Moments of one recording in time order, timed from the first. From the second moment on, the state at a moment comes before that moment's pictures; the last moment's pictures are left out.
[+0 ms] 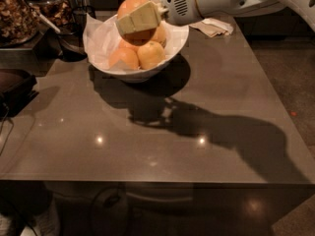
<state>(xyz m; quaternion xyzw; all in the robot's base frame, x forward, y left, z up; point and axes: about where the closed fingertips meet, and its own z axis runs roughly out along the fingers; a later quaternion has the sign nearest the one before) 0.599 0.040 1.034 -0.43 0.72 0.32 0.45</state>
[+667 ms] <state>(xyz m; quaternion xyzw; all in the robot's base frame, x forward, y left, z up) 0.549 0.026 1.038 -0.39 0.74 0.32 0.45</state>
